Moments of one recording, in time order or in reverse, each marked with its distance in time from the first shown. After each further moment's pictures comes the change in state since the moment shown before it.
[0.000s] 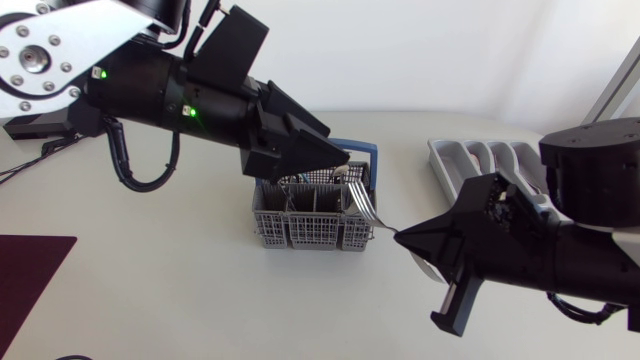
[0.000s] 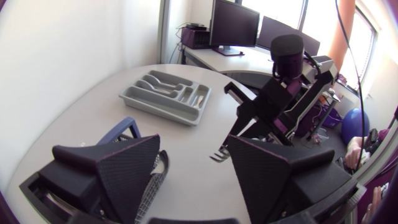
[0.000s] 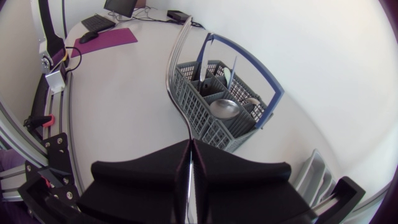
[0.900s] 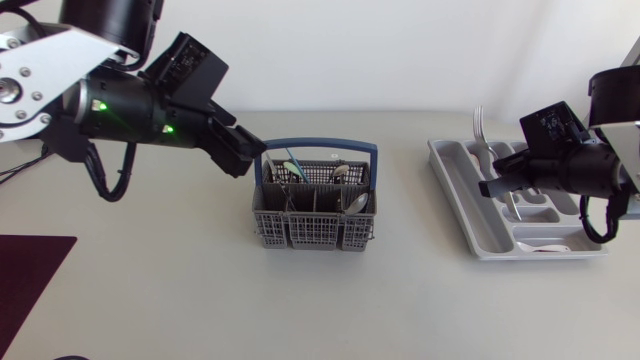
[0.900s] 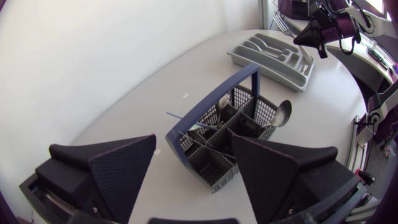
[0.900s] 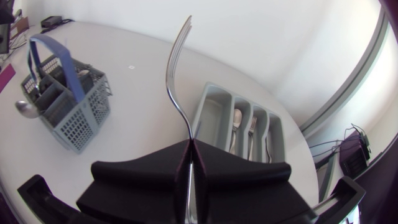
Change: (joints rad) left arm 0.087 -0.079 -0.113 0.006 -0.610 0.035; right arm -0.651 0.364 0.153 0.210 0.107 -0.005
